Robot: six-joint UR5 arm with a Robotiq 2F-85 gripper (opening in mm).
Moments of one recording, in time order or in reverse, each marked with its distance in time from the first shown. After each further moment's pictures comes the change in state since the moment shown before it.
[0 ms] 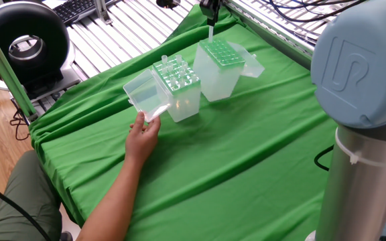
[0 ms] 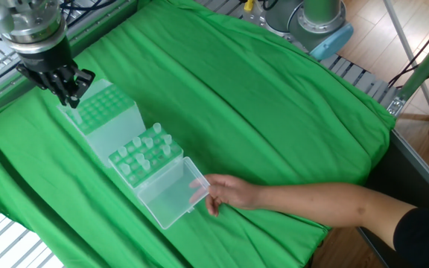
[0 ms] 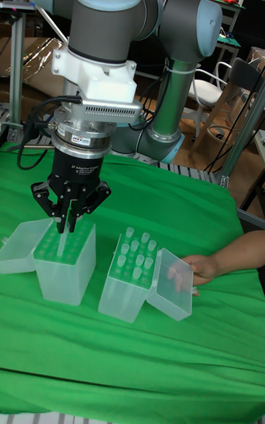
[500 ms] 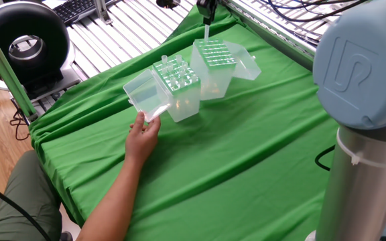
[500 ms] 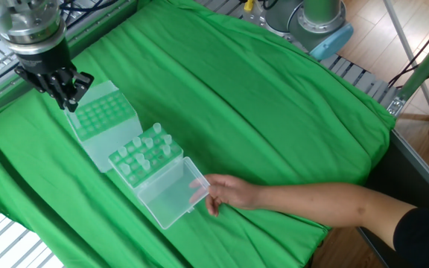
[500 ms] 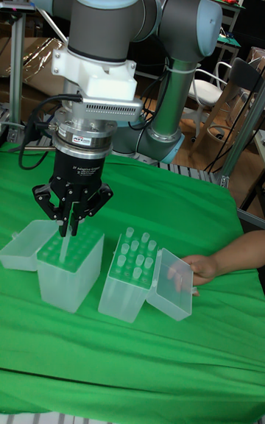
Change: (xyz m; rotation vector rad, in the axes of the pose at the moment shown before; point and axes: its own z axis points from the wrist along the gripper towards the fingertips) arm -0.009 0.000 0.000 -0.002 -0.034 -0.007
